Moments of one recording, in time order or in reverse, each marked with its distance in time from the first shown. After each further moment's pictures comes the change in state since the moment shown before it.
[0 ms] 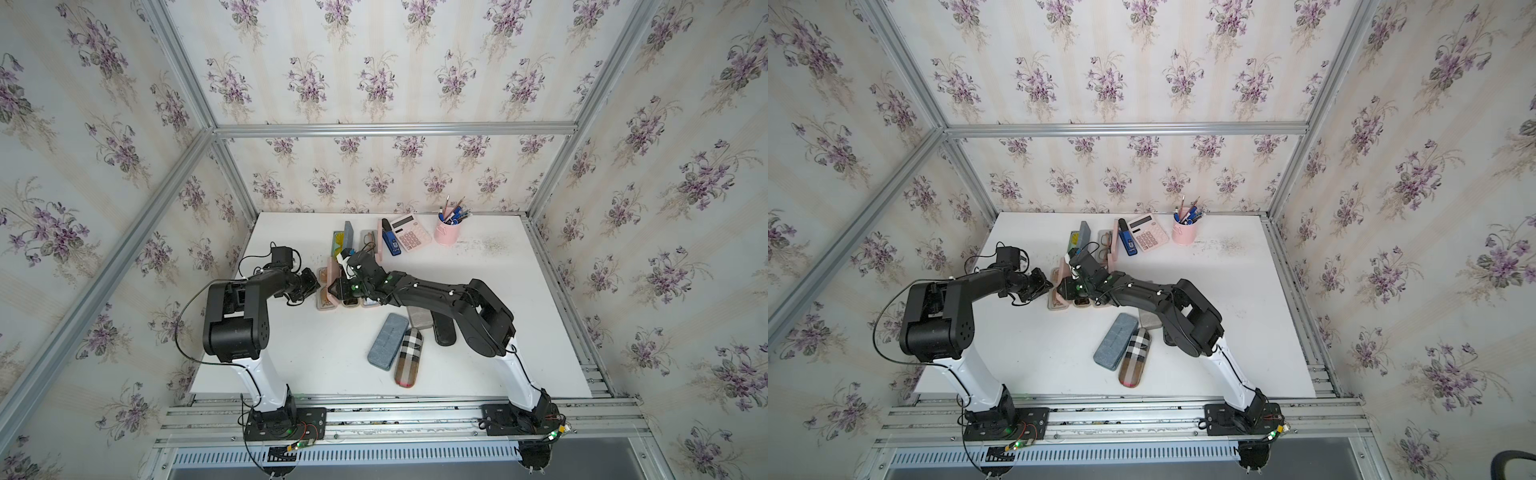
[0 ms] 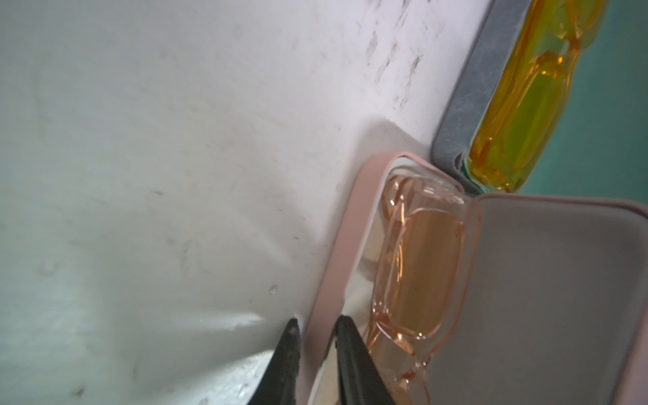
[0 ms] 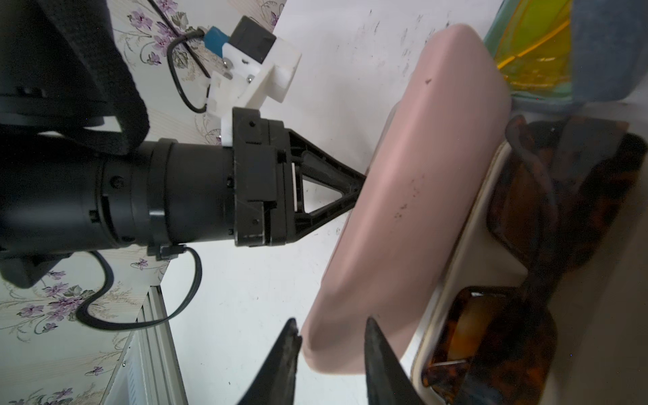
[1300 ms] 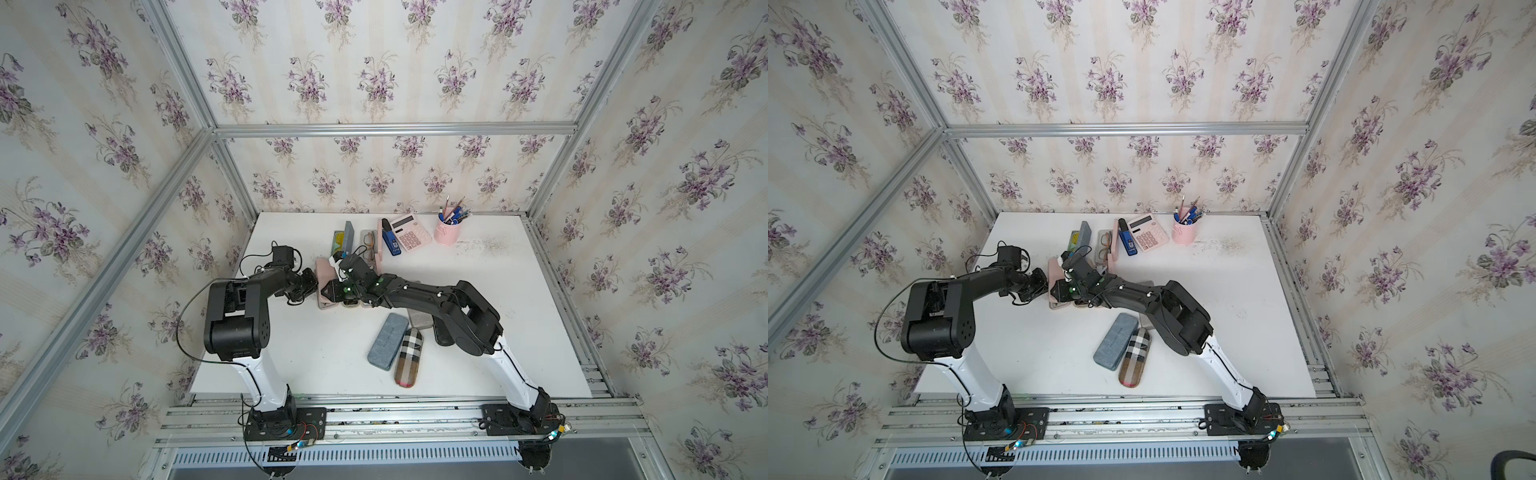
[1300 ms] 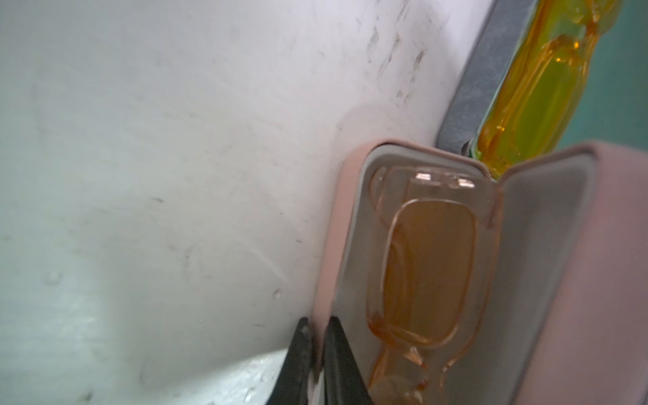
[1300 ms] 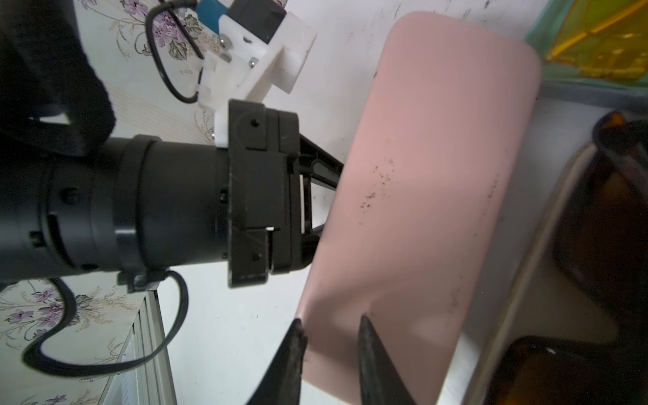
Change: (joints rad) left arm -0.008 0.004 0.008 -0.014 -0.015 0.027; right arm 0.026 0.105 0.100 0.008 -0.007 0.011
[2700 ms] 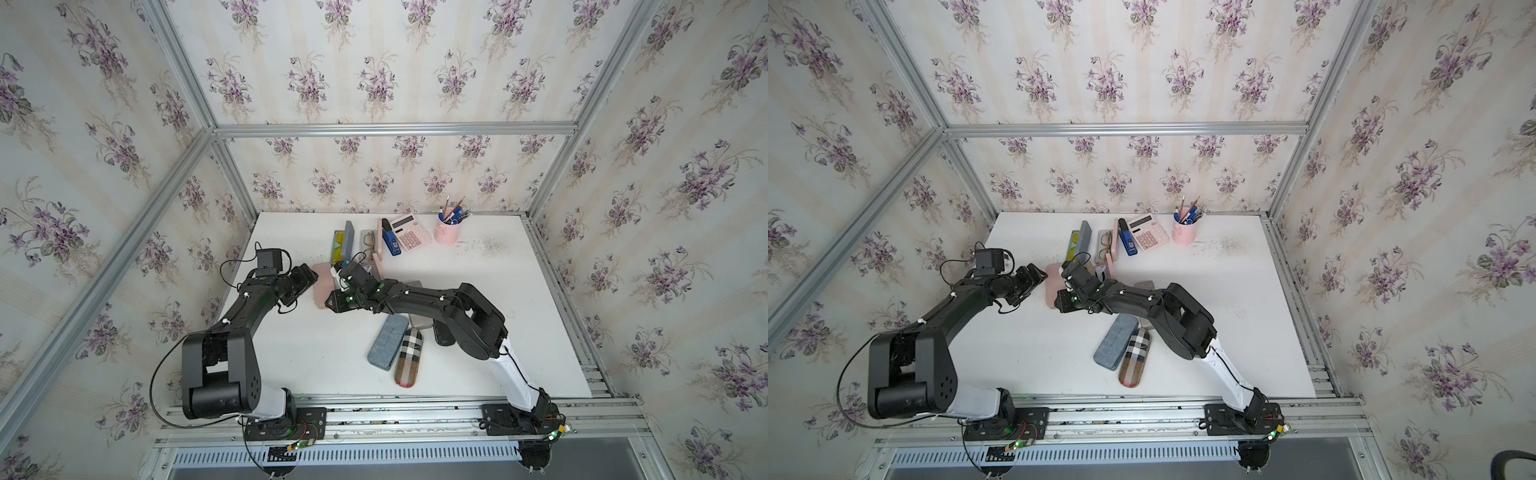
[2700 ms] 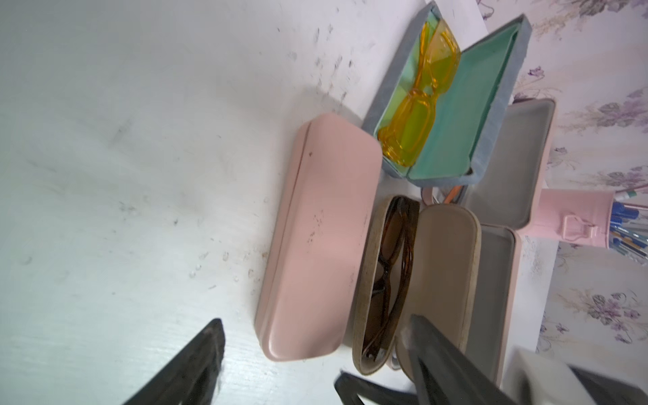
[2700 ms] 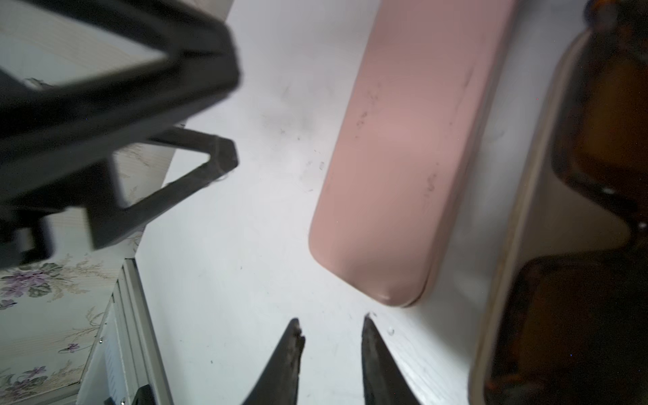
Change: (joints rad) left arm 0.025 -0.349 -0.105 -0.066 -0.042 -0.105; right arm 0.019 -0.092 -0.095 -0.061 0.026 -0.020
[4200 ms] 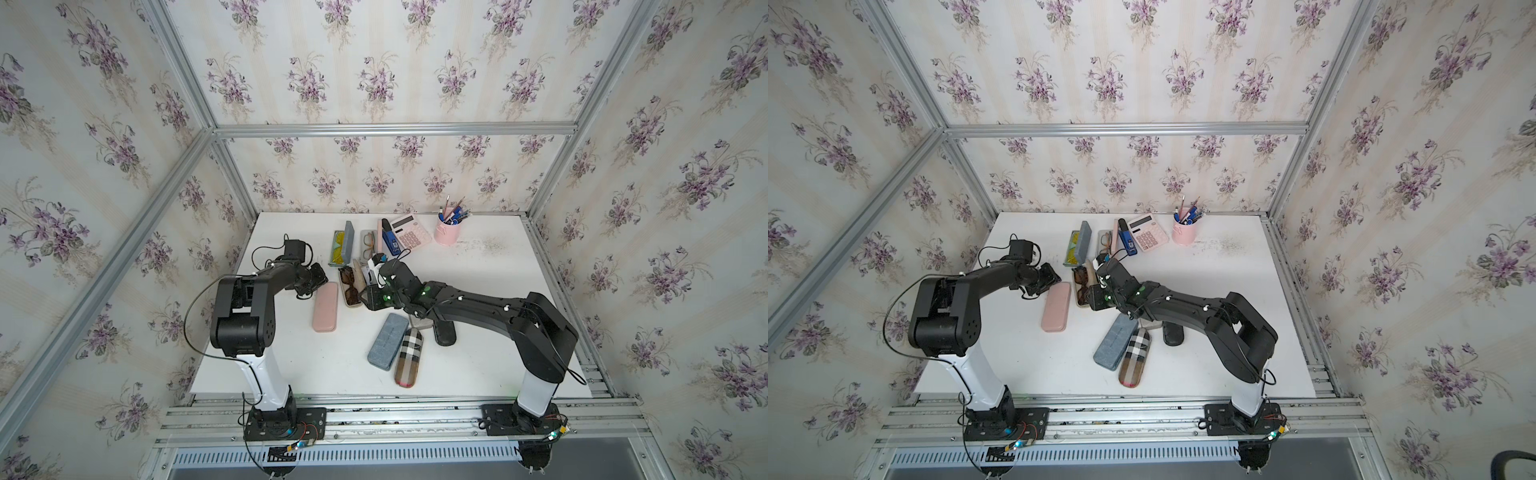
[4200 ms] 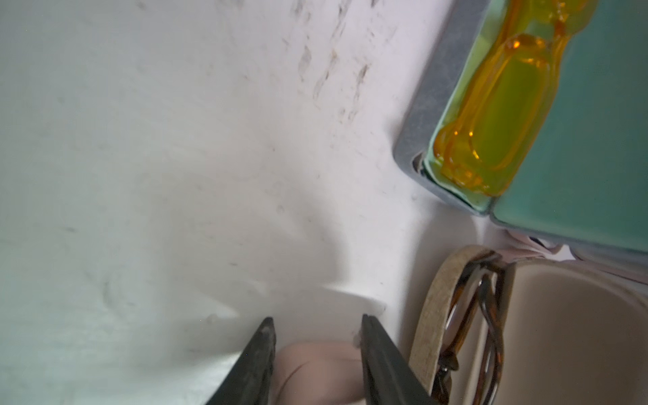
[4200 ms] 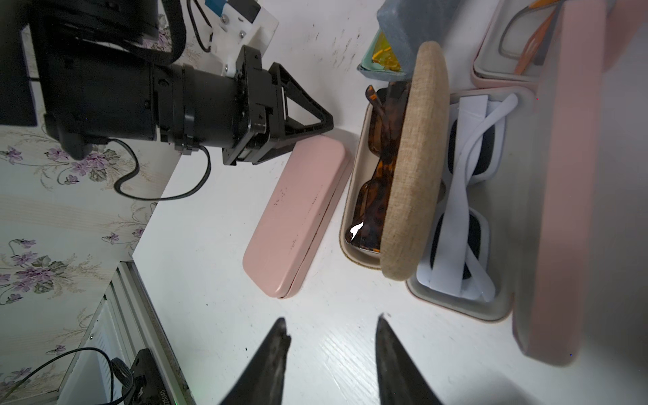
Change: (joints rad) left arm -0.113 0.351 0.124 0.069 -0.050 0.060; right arm -0.063 -0.446 -0.465 0.041 0.112 -0.043
